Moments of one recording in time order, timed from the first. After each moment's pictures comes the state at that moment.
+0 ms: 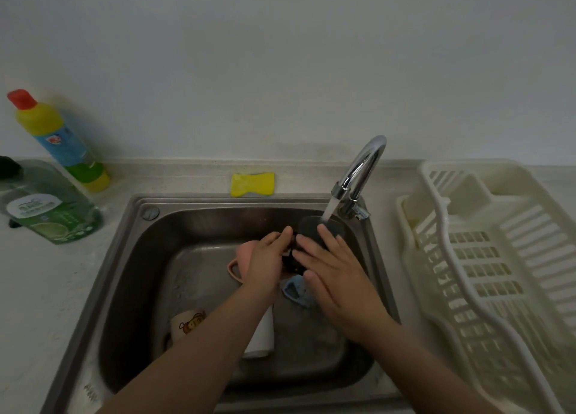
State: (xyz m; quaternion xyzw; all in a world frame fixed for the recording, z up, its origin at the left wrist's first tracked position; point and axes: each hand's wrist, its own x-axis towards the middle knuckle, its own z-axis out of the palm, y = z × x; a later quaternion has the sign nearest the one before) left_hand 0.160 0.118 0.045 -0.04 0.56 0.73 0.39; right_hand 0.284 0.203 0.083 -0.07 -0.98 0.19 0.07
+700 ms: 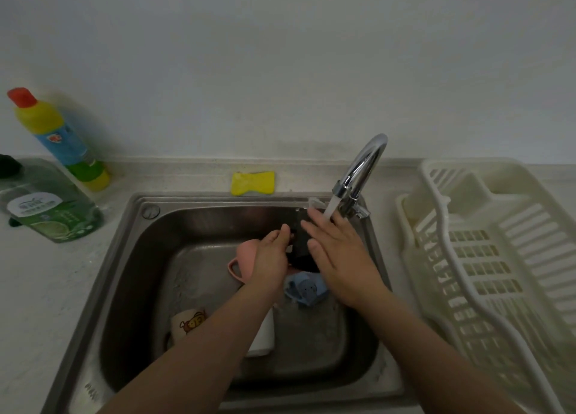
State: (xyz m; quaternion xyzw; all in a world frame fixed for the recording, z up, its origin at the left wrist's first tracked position) left_hand 0.164 0.129 0.046 -0.06 0.56 0.73 0.38; right_hand 0.260 0.220 0.093 -0.15 -0.97 0.20 0.05
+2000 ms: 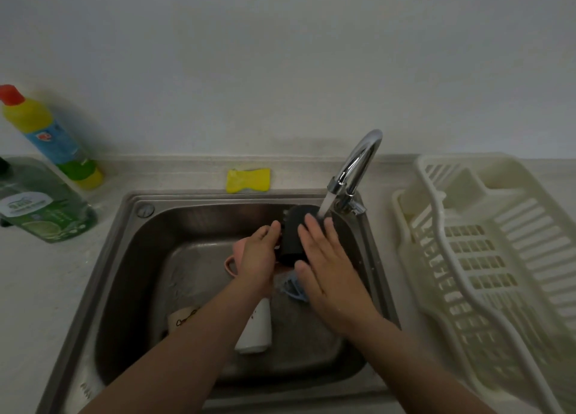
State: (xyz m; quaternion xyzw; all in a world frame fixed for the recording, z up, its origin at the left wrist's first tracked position) left_hand 0.151 0.124 0.029 -0.06 0.58 0.73 0.36; right_hand 0.280 0.190 0.086 -0.16 -0.95 0.27 0.03
